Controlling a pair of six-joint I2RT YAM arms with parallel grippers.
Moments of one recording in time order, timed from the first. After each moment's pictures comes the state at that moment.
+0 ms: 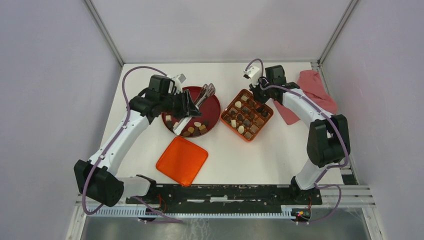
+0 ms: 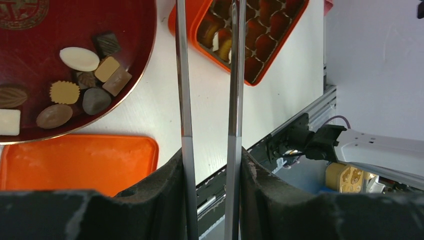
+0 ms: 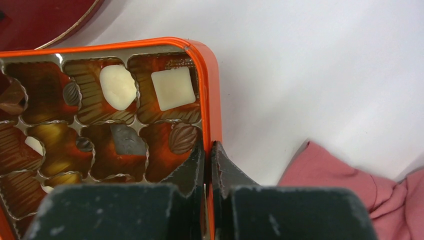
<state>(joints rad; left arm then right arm) -0.37 1.28 1.21 -0.73 0.48 -0.50 0.27 1.71 1.30 -0.41 -0.27 -0.47</state>
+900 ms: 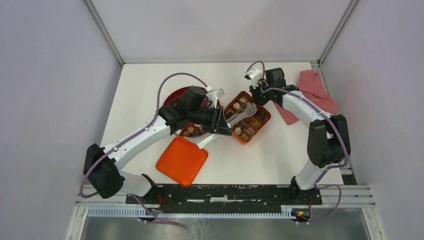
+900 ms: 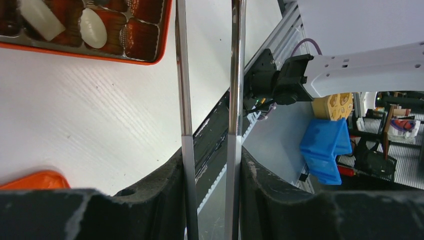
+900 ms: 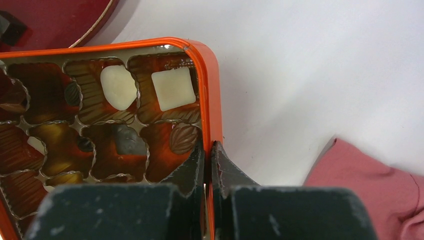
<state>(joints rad) -0.72 1.35 1.16 -0.48 0.56 -0.57 0.27 1.70 1.25 -0.37 -0.30 -0.37</state>
